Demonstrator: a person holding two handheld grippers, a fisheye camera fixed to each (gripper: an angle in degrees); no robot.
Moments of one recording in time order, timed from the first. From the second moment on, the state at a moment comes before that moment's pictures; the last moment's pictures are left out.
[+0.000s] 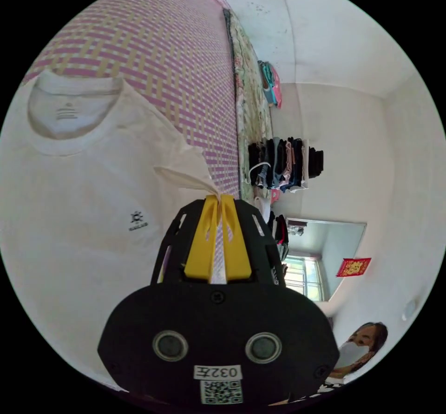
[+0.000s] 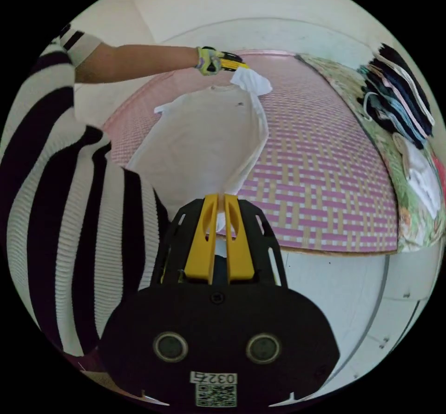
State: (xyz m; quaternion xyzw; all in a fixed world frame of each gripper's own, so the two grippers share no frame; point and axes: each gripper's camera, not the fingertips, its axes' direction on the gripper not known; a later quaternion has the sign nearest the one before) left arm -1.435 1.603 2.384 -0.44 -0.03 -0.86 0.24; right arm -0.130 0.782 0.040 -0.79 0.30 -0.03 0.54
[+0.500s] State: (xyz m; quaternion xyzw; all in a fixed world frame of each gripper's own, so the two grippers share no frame) left arm -1.408 1.643 2.260 -0.46 -0.08 -0.87 0.17; right arm -0.079 0.818 0.017 -0.83 0.21 0.09 0.50
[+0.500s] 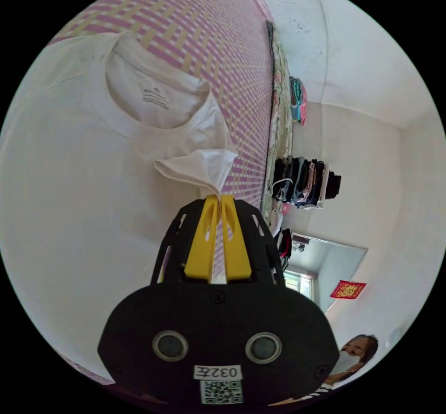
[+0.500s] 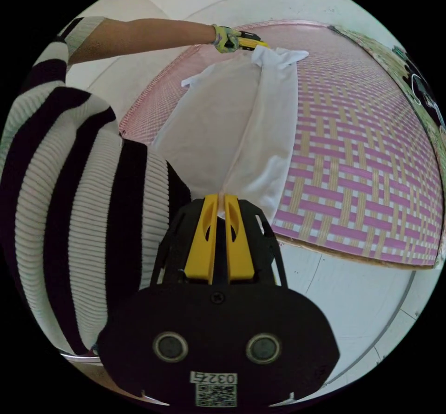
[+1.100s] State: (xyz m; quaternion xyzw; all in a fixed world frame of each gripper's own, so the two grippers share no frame) left arm -1.376 1.636 2.134 -0.51 -0.16 -0.83 0.19; right arm -0.049 0.774 0.044 -0.84 0.20 0.20 0.46
